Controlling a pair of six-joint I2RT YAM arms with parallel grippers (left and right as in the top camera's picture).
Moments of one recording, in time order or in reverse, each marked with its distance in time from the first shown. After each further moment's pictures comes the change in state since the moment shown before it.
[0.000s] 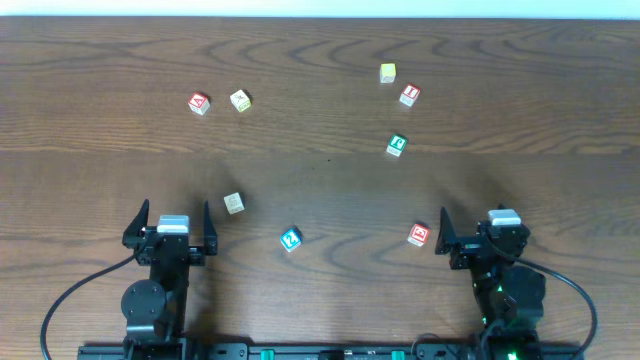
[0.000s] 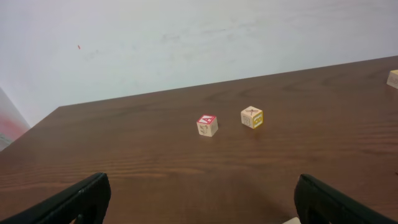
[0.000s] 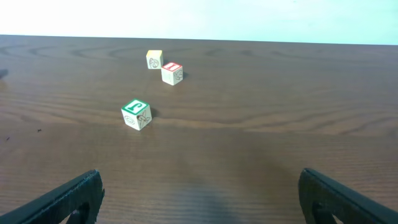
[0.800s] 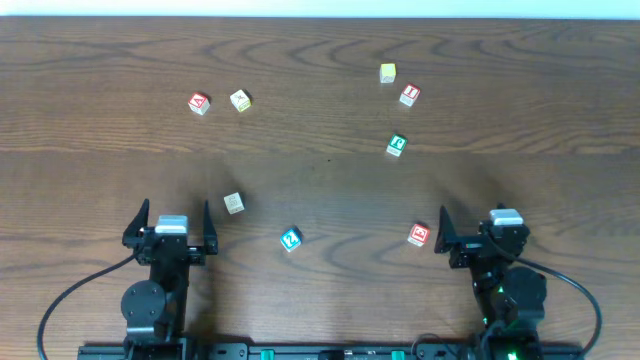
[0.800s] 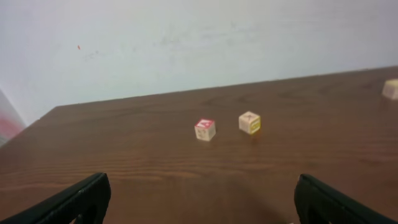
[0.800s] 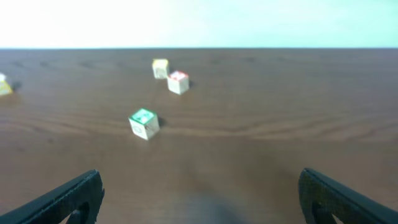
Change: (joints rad) left arm 0.000 0.000 -0.002 0.041 0.000 -0.040; right arm 0.000 0.000 0.000 0.043 -0.027 0.035
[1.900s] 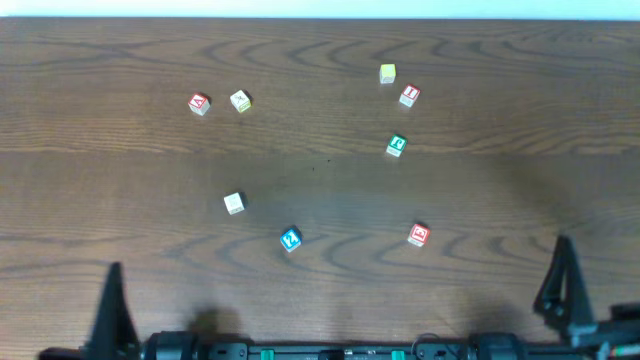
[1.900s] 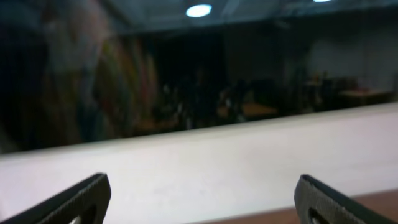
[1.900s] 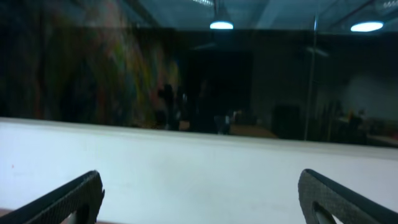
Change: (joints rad) left arm 0.000 0.494 1.584 -0.784 0.153 -0.062; right arm 0.000 0.146 1.162 -0.489 -0.036 -0.036
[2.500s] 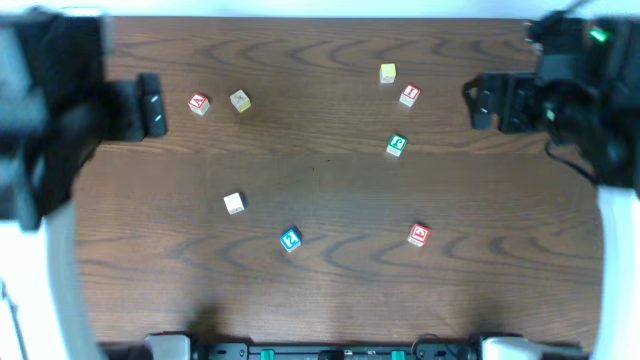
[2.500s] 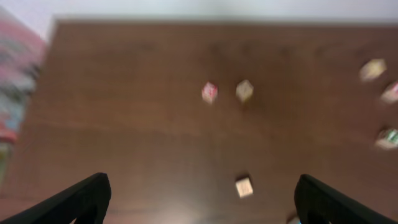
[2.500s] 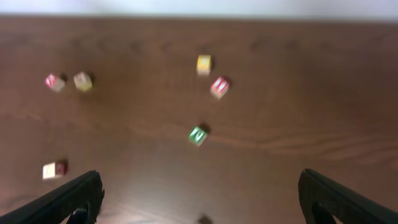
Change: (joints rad) left arm 0.000 1.033 0.580 -0.674 -0.193 -0.067; right arm 0.000 1.162 0.719 -0.759 -0.127 0.027
